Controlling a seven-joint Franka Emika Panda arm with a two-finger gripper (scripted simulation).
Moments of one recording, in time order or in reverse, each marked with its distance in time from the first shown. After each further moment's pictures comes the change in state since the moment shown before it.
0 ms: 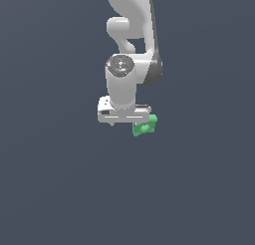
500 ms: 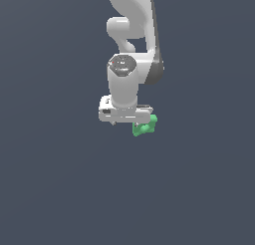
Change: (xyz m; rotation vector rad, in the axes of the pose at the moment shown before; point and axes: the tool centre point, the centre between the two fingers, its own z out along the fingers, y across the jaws) arm -0.002 -0.005 0.000 -0.001 0.002 0.050
